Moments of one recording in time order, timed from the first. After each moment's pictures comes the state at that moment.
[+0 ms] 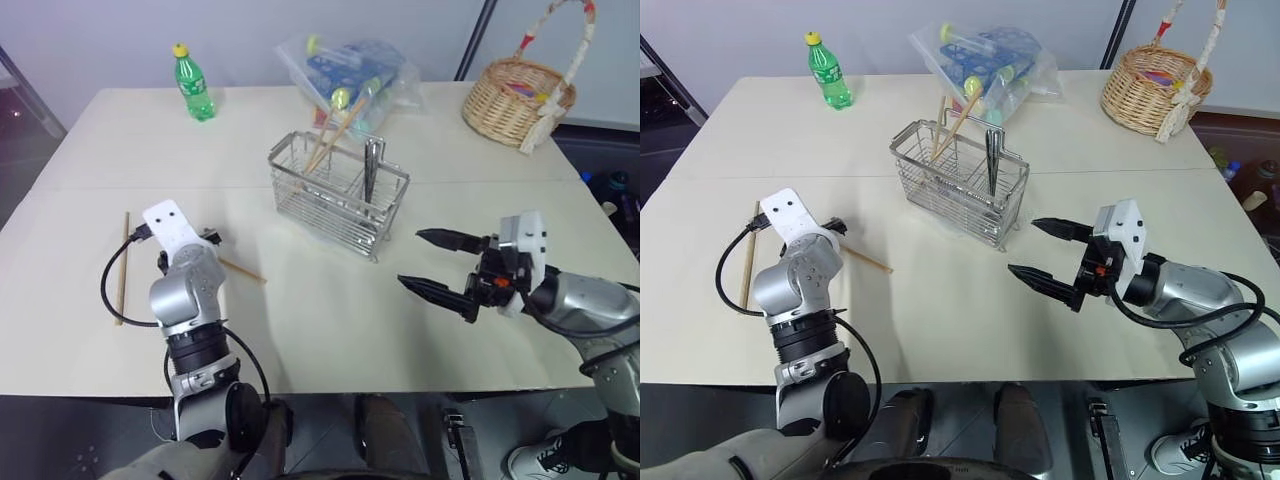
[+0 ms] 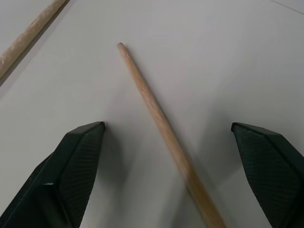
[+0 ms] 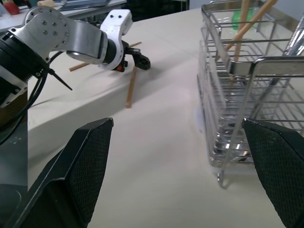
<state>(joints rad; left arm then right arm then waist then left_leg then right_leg) -0.59 -0.13 0.51 -0.12 -0.06 0.99 0.51 -0.08 -0.76 -0.24 -0.47 0.72 0.51 0.91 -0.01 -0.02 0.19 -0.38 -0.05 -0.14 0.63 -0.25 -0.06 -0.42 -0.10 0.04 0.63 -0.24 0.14</state>
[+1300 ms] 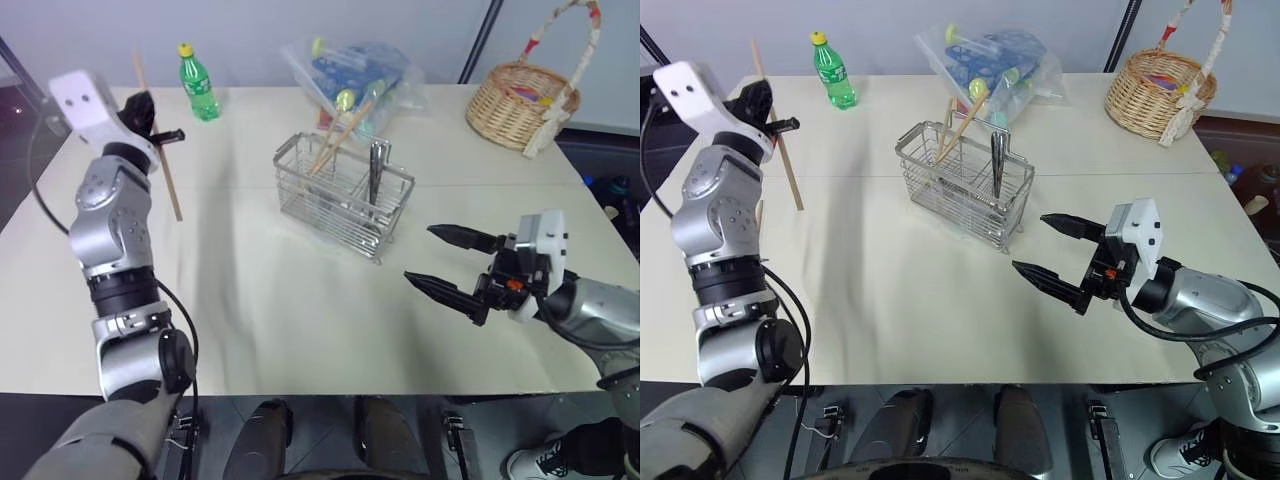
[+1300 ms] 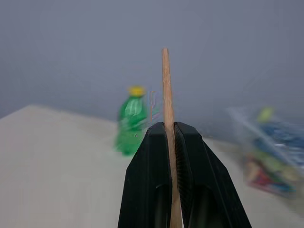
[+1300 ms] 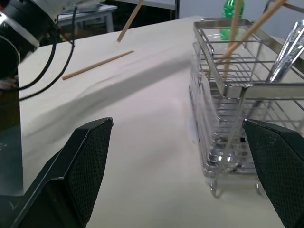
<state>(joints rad) -0.85 0.35 0.43 0.25 -0.31 0.37 -0.25 -0.01 -0.77 -0.32 -0.59 0.79 0.55 0.82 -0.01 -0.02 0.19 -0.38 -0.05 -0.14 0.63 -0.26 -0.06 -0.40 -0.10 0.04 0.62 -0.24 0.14</state>
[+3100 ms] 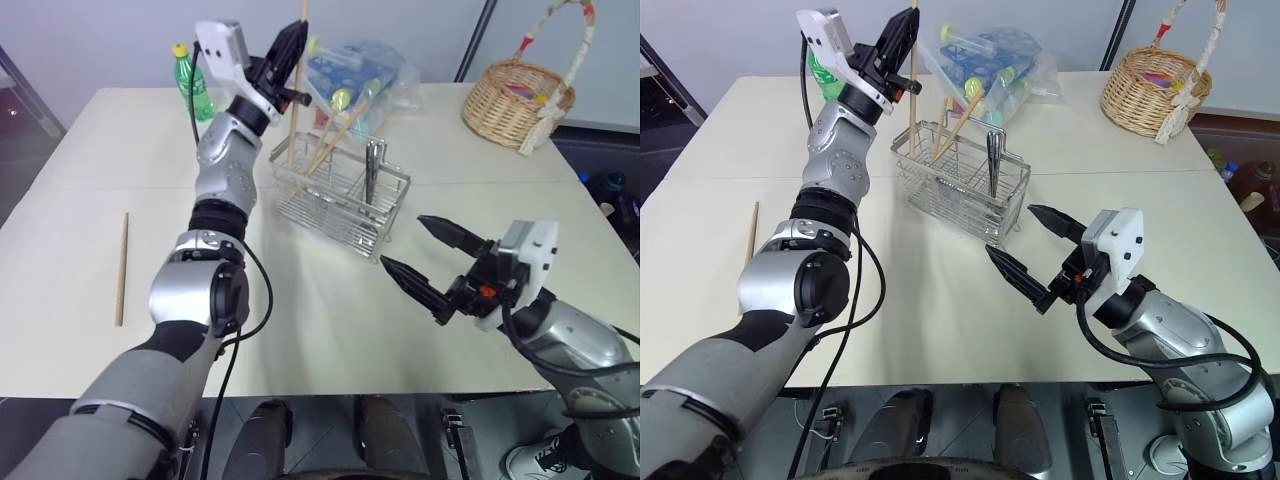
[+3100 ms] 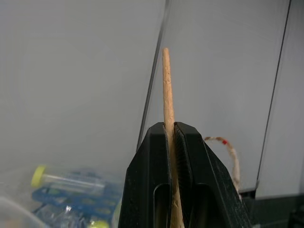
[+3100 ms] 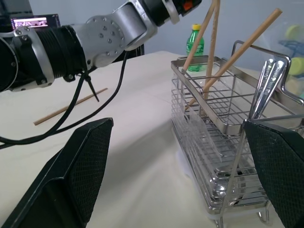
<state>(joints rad) -1.28 0.12 0.33 1.04 -0.38 -0.27 -0.71 0.05 -0.61 -0.21 -0.81 0.79 0.54 0.46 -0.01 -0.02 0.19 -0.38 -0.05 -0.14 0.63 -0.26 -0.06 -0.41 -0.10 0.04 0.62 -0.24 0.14</state>
